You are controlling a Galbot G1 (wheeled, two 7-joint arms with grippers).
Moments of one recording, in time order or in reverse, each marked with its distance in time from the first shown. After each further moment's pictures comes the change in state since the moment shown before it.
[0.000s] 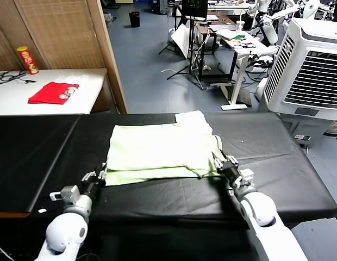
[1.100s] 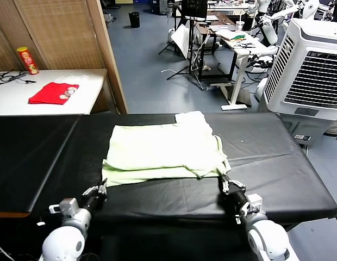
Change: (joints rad) left arm 0.088 0.031 -0.017 -0.023 0.014 0.041 0.012; right arm -0.152 -0.004 0.049 0.129 0.009 -0.145 0.066
